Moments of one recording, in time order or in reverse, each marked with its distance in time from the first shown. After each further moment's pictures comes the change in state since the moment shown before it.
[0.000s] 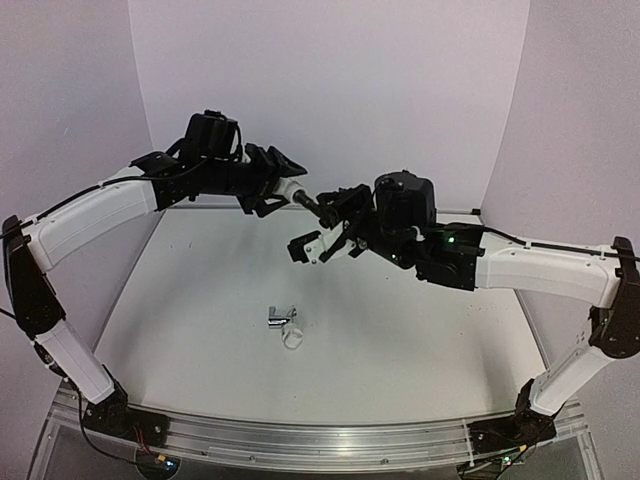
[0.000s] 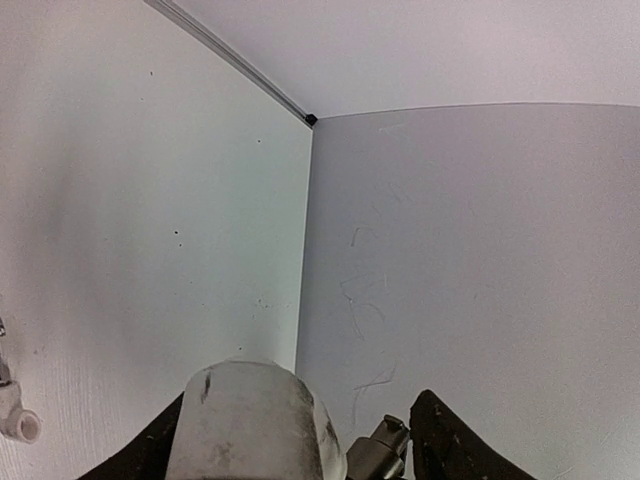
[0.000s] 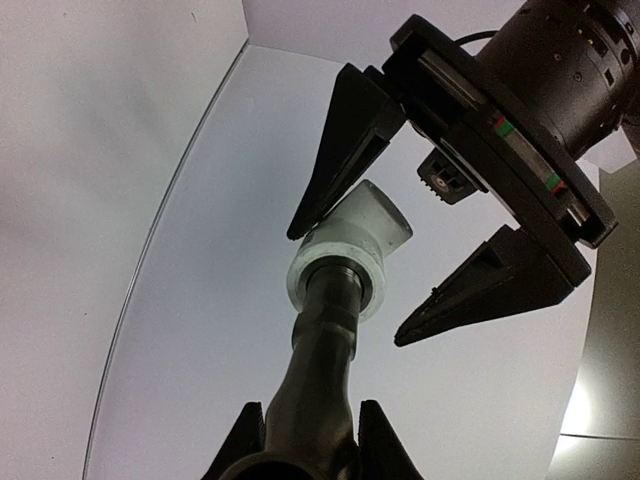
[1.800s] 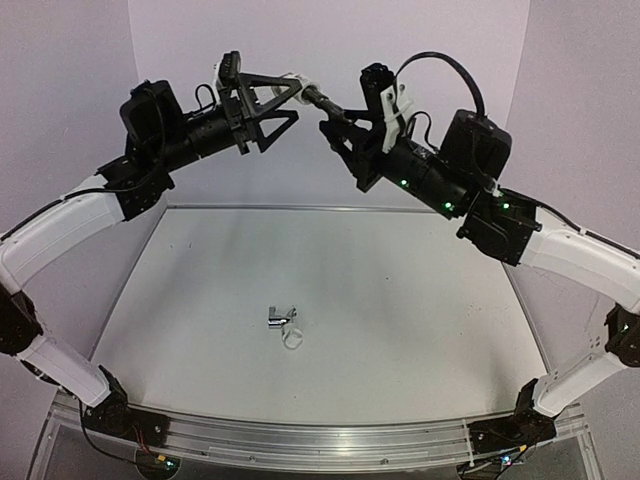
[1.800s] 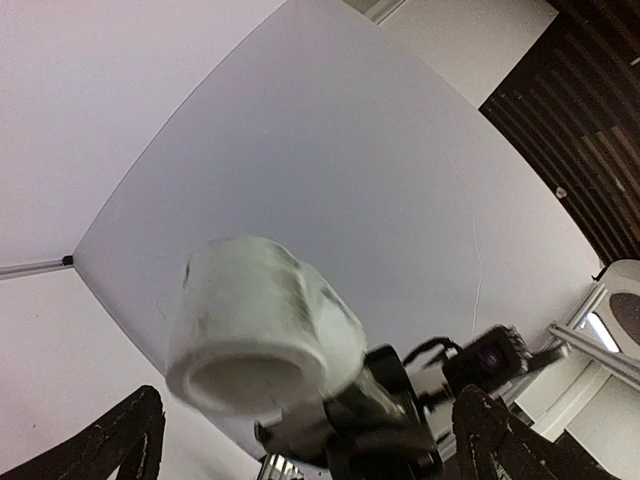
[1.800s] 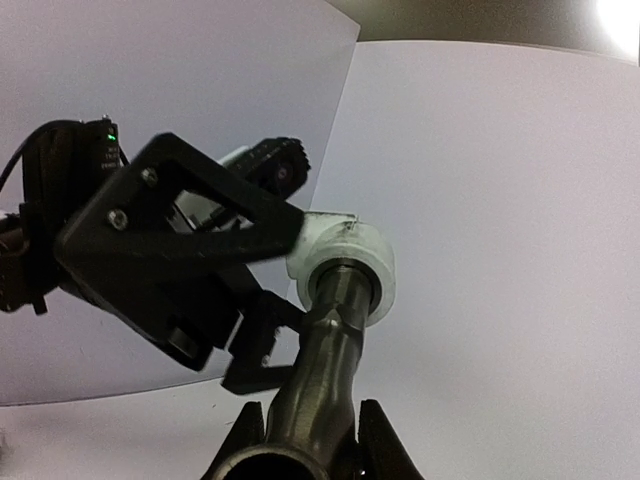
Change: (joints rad) left arm -0.030 -0.158 -0.091 0.654 0.219 0.328; right arm -0.021 -0.123 0.152 0.148 -0.254 1.443
